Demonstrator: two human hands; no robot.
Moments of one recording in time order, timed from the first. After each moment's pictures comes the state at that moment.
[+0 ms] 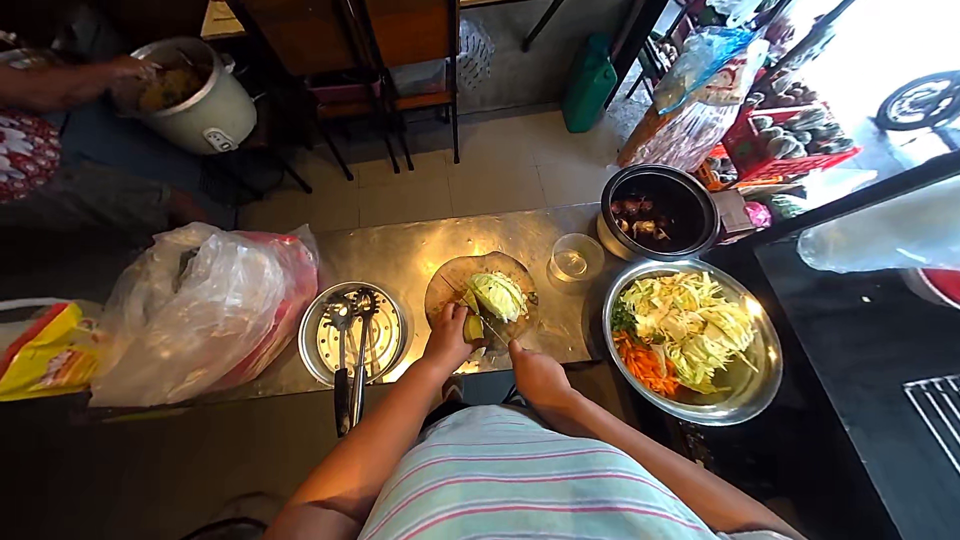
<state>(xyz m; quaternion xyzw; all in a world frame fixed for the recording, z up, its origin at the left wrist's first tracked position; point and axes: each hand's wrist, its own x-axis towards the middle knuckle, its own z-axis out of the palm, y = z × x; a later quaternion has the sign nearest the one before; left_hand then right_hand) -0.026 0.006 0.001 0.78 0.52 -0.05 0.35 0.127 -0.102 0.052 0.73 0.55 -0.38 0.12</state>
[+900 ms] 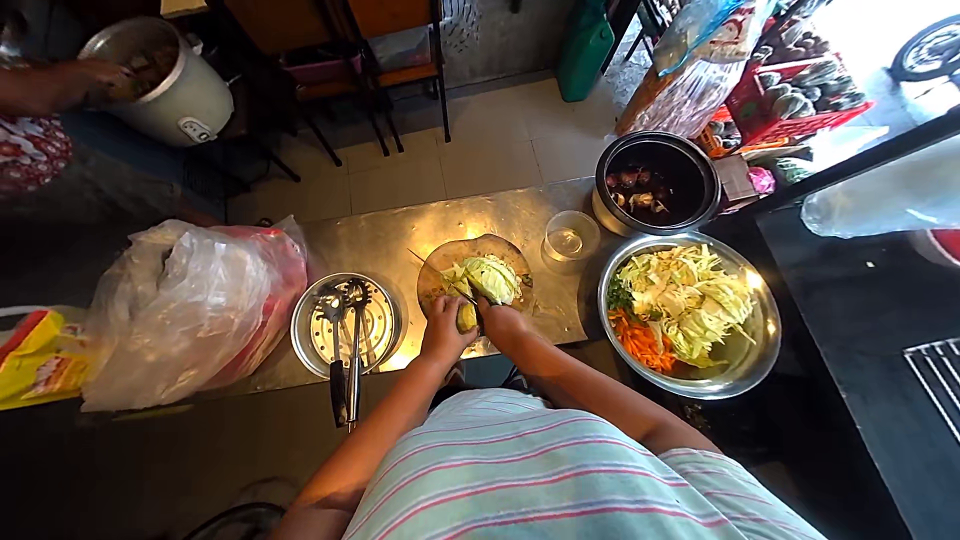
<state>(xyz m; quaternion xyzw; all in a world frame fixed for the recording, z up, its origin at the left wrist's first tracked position) -0.023 -0.008 -0.011 0.76 0.54 0.03 0.36 0.121 -0.032 -0.010 0.71 0.59 -0.36 0.12</state>
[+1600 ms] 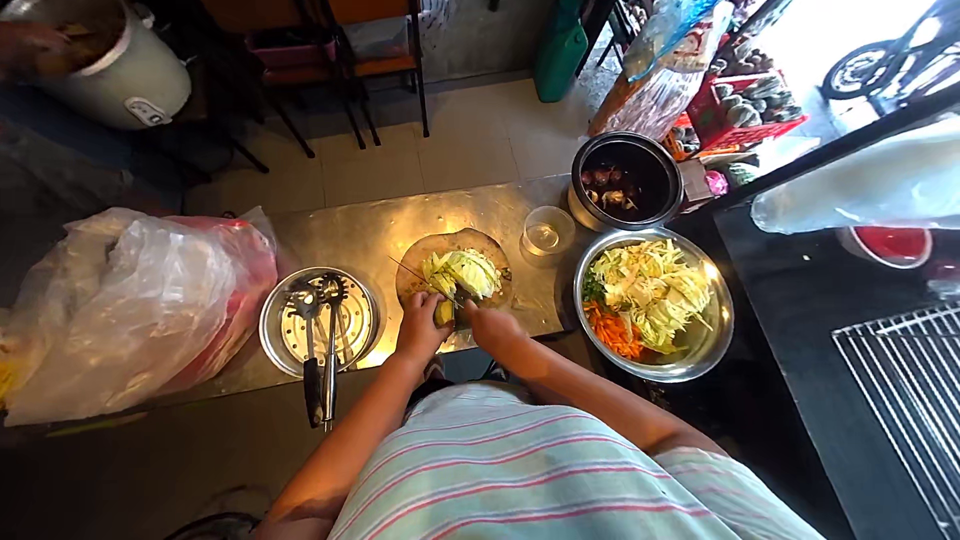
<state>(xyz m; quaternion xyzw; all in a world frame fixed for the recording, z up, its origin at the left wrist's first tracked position) -0.030 -0.009 -0.008 0.76 0.54 0.02 0.36 0.124 -0.059 0.035 0.70 0.59 -0.38 0.13</state>
